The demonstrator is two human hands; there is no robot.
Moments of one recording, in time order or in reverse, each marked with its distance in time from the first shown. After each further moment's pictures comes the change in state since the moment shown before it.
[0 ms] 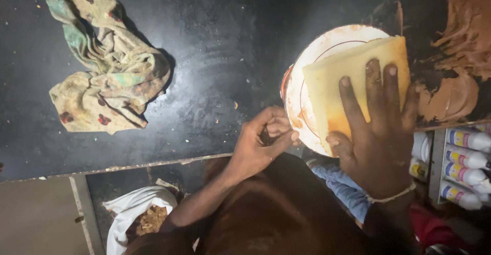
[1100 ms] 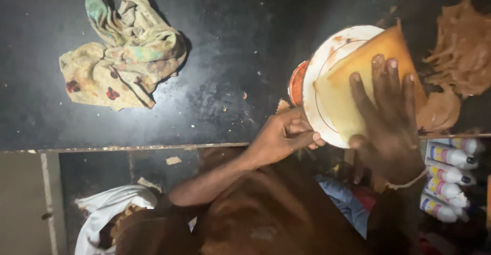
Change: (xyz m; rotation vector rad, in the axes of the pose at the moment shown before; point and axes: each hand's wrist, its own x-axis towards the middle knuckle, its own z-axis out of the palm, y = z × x) left_hand -0.001 -0.013 0.006 0.016 -0.172 0.007; right_hand -0.003 0.013 -0.009 0.115 0.035 -0.252
